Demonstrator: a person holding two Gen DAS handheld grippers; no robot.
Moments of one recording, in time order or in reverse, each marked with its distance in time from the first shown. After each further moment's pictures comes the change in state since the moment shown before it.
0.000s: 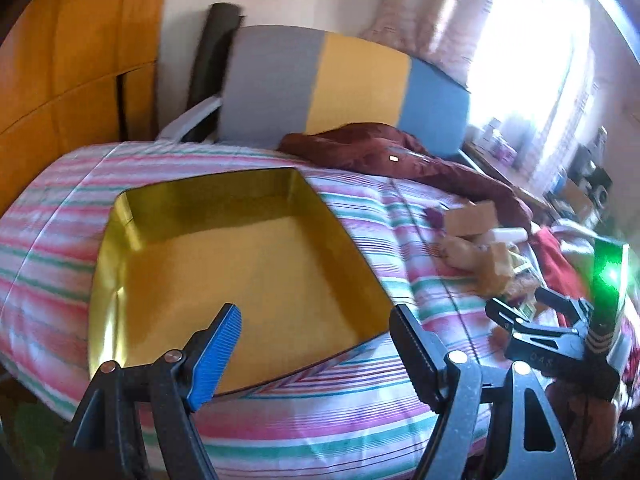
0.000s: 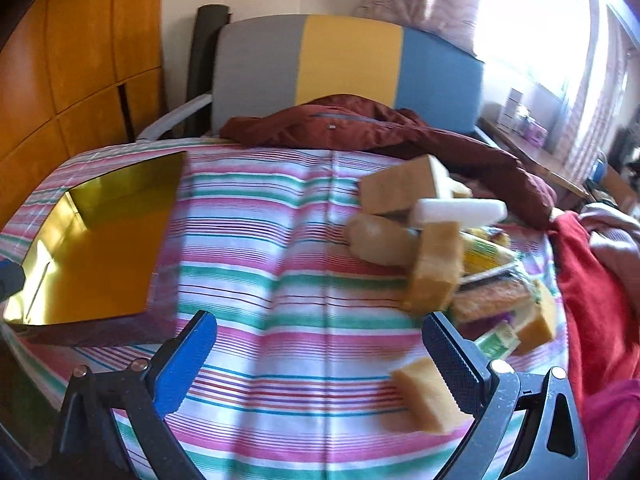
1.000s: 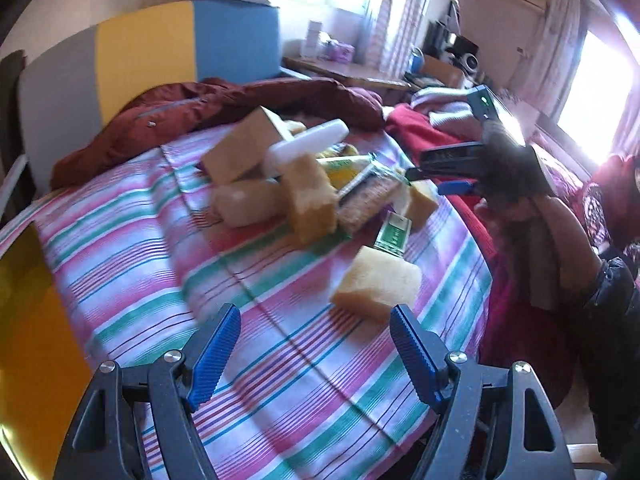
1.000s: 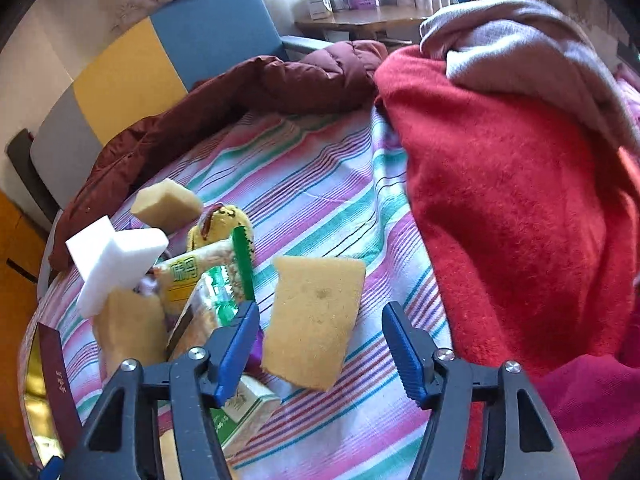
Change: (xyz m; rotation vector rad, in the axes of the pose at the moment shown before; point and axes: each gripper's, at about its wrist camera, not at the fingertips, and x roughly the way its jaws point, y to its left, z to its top) left arm 0.087 -0.196 -0.016 0.475 0.215 -0.376; right arm 0.057 -0.278 -0.015 0.660 0.185 -0.112
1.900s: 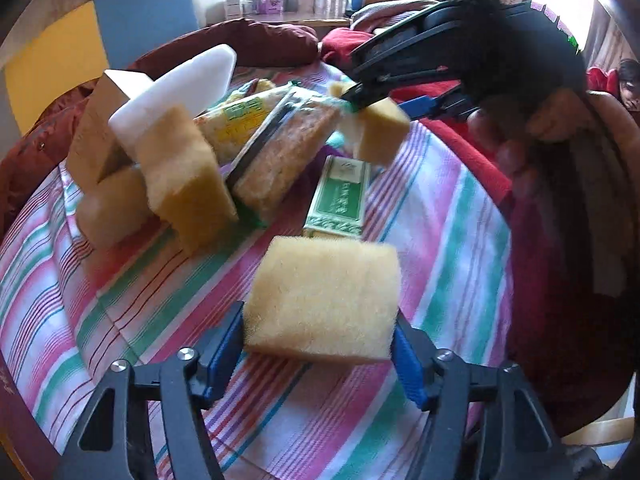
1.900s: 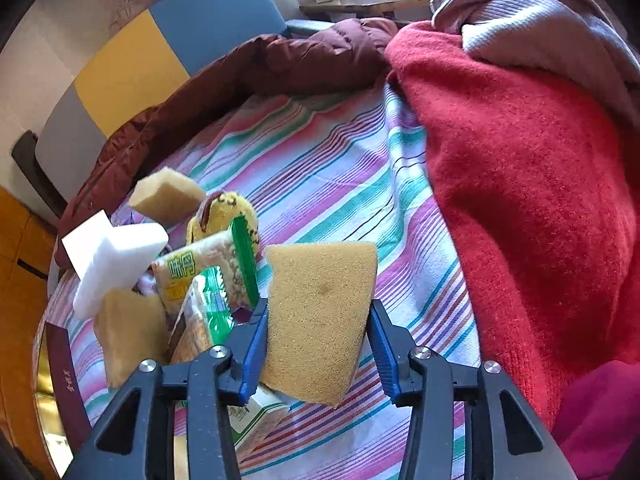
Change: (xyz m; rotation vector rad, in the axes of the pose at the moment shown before) left arm 0.099 -0.052 0.002 0.220 0.150 -0.045; right arm 0.020 -0.003 0.000 0.023 0.050 0.058
